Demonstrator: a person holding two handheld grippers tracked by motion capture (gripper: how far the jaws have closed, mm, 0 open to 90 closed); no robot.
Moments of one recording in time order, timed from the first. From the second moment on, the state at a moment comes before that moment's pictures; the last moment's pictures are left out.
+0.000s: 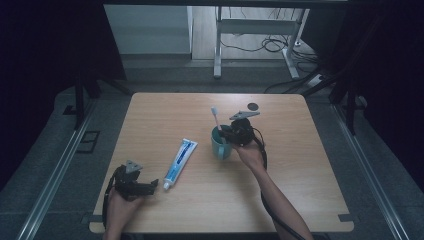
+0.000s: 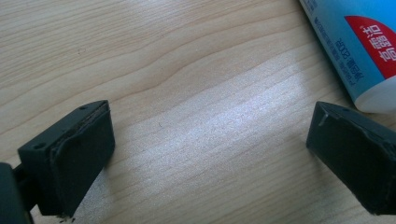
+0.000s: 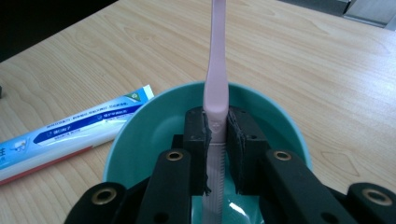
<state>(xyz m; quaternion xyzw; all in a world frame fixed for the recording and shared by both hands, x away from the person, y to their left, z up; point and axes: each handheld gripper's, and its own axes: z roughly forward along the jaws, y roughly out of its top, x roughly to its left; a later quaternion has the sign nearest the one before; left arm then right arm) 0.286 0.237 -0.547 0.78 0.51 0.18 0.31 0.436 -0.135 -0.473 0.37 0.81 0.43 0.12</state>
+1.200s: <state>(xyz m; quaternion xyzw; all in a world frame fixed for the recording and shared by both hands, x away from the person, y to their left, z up) 0.286 0.237 -0.547 0.78 0.51 0.18 0.31 0.425 -0.140 -0.458 0.35 0.82 0.43 0.13</state>
